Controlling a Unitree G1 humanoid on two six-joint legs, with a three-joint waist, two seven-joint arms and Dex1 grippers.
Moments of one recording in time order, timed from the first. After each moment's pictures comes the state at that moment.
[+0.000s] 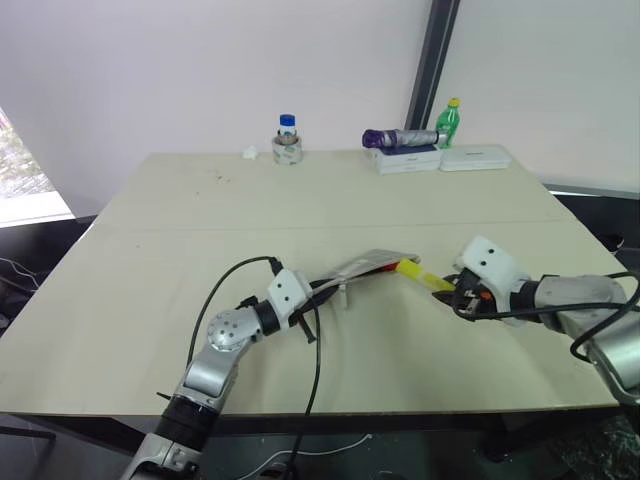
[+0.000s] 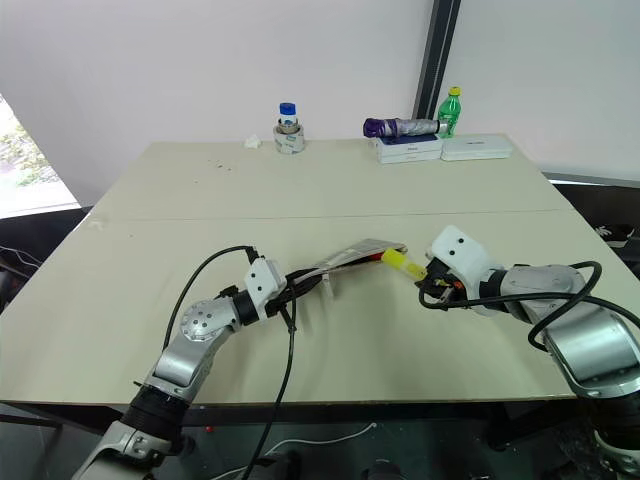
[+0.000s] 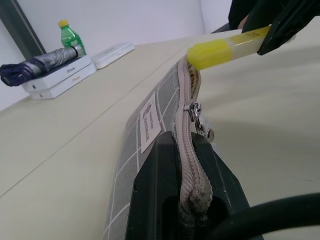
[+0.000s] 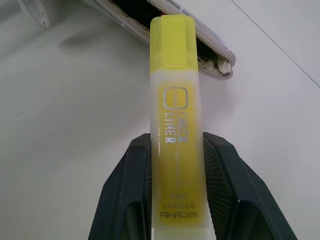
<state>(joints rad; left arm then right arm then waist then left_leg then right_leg) -0.40 0.26 -0.20 0.11 -0.09 -0.13 -0.73 -0.37 -0.96 -0.03 -0.43 0.30 0.93 0.78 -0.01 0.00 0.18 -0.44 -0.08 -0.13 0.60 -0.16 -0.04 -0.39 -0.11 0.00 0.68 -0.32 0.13</state>
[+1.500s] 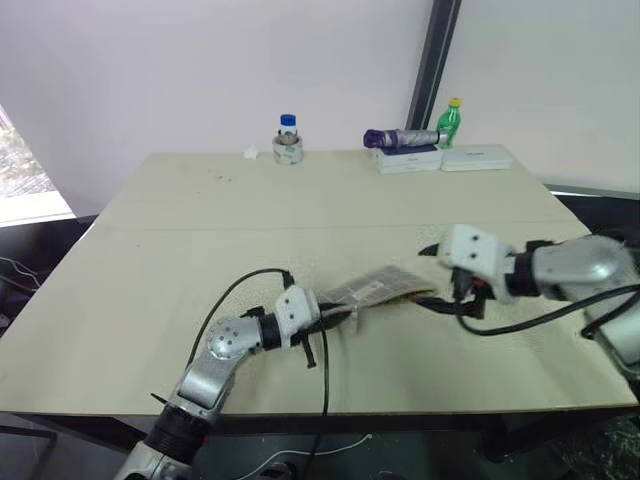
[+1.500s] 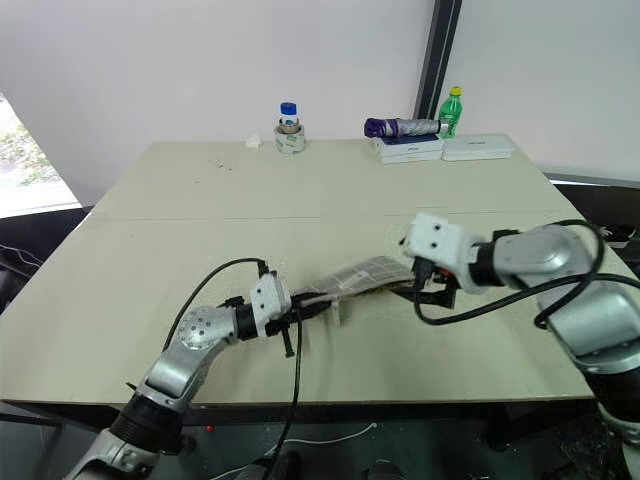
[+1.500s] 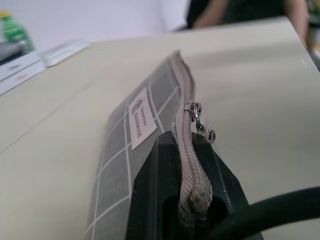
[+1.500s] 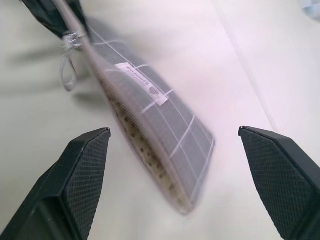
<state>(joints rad) -0.41 0.23 -0.20 0.01 -0.24 0.08 -0.79 -0.51 -1.03 -0.05 -0.45 0.30 0.76 1.03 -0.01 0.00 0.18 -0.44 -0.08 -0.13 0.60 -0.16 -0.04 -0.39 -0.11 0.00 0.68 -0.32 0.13</state>
